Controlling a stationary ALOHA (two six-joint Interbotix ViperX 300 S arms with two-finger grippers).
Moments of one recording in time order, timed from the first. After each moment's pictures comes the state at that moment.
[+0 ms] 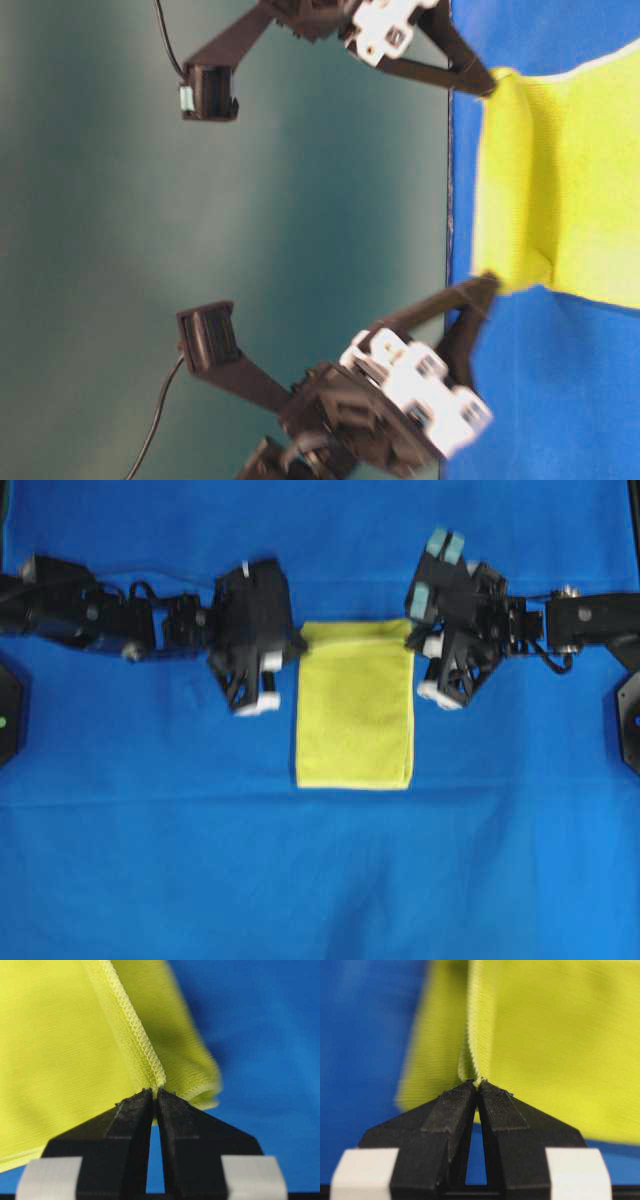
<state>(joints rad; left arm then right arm) 0.13 0.09 0.71 -0.03 -0.23 0.11 -0.16 -0.14 0.80 -0.41 0.27 0.57</state>
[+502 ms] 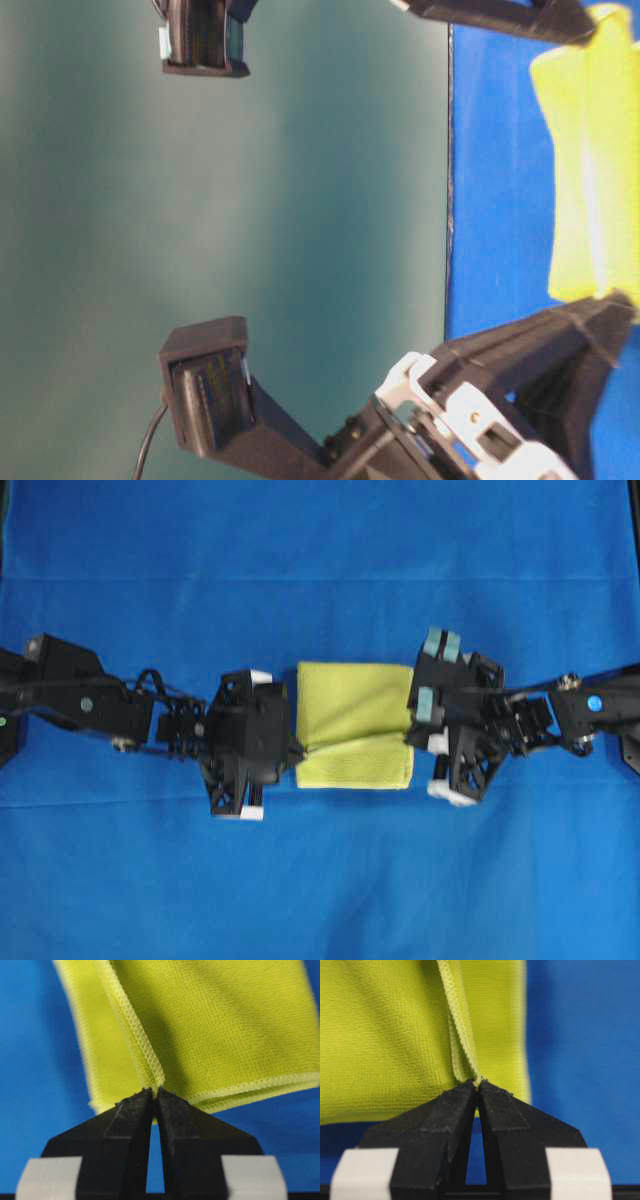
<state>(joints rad) -0.14 0.10 0.69 -0.03 -0.12 0.01 0.14 -0.14 0.81 -0.41 0.30 0.79</state>
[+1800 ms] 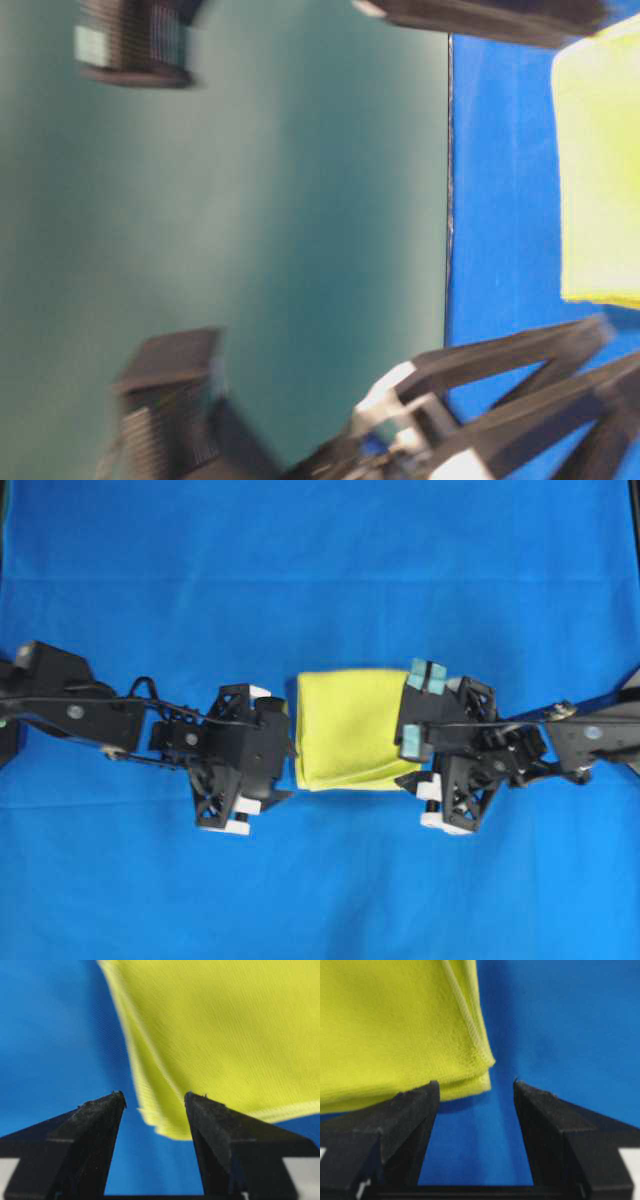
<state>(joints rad) -0.15 0.02 0.71 -0.03 -0.10 0.02 0.23 -0.17 0.71 -0.41 0.40 0.80</state>
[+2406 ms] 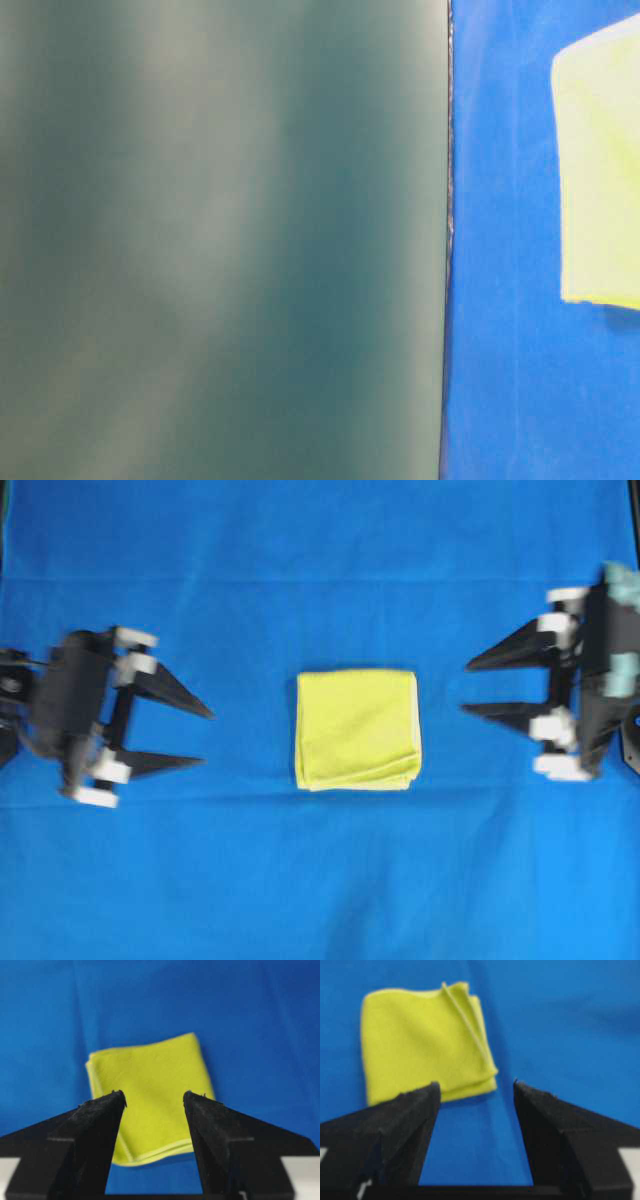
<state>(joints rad) -0.13 -0.58 0.96 -0.03 -0.05 0.10 0.22 -0.68 0.81 -0.67 0.50 0.80</state>
